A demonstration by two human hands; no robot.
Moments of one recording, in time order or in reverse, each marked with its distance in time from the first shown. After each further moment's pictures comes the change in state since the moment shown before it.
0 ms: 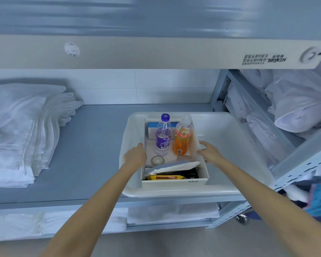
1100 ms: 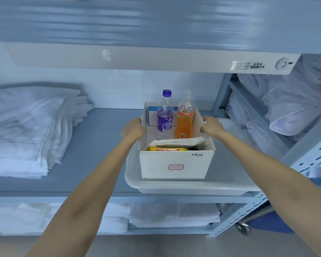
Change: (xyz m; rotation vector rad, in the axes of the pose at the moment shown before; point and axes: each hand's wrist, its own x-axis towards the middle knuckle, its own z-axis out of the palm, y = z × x) left_hand -0.012 0.014 -0.098 -0.180 0.162 -0.041; right_hand -0.022 -0.100 -0.041 -0.388 0.177 -0.197
